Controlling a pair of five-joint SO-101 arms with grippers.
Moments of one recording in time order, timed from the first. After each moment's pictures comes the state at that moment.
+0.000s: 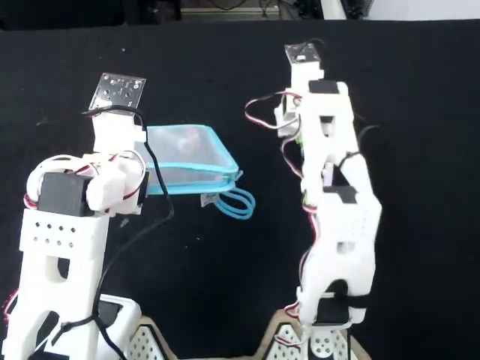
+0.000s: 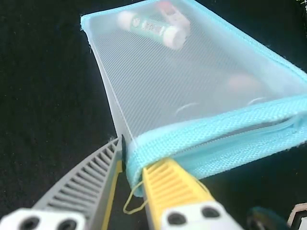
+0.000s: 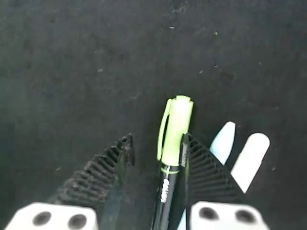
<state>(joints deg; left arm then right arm) 3.7 -40.9 19.3 88.7 -3.9 0.6 43.9 -29.8 70.0 5.2</state>
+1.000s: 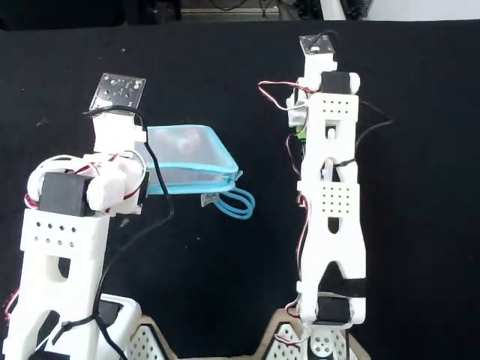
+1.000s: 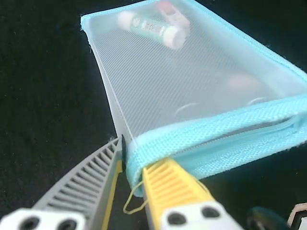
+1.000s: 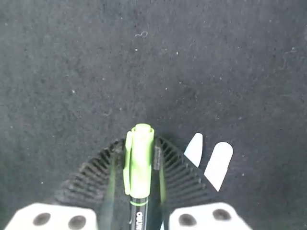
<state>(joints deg) 3.7 -40.9 19.3 88.7 -3.9 3.2 75.6 -91.6 99.1 5.2</state>
